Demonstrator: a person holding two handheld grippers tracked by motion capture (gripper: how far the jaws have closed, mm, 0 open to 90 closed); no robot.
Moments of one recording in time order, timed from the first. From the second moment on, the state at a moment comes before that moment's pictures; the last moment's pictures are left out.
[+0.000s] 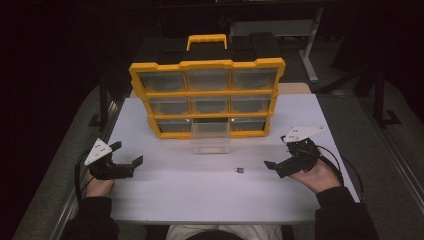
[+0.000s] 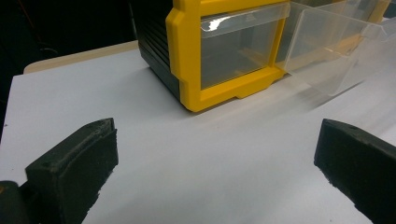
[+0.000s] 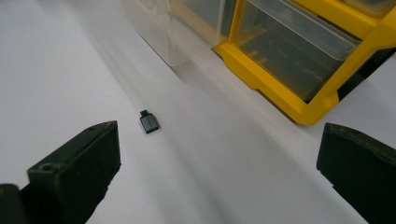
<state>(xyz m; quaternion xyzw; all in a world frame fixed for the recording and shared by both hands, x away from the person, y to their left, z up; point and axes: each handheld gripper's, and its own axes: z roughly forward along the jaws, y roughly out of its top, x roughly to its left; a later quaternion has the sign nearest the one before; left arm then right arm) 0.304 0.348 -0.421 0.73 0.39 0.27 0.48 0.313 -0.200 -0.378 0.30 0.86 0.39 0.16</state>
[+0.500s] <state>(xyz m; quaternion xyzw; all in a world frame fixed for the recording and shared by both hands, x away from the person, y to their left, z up) 0.305 0.347 -0.422 0.74 0.39 0.27 0.48 0.318 -0.183 -0.376 0.27 0.87 0.37 0.15</state>
